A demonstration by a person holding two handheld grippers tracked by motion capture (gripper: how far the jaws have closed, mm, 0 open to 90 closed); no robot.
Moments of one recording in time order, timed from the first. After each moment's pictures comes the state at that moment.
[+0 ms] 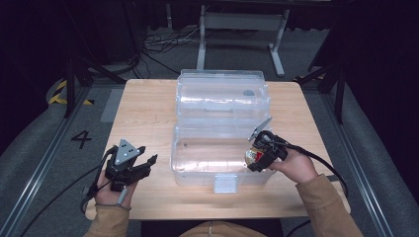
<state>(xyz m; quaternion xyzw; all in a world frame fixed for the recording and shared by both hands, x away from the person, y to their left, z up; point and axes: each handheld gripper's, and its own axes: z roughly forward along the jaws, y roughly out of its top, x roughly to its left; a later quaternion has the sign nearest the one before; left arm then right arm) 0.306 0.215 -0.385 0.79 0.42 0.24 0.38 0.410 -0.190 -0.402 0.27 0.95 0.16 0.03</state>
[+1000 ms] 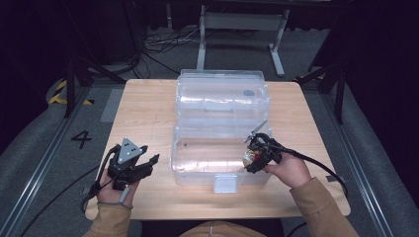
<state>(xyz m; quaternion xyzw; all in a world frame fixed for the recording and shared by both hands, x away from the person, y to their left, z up) 0.309 0.211 -0.385 0.79 0.41 0.24 0.38 0.406 -0.178 -0.412 0.32 0.94 0.14 0.05</state>
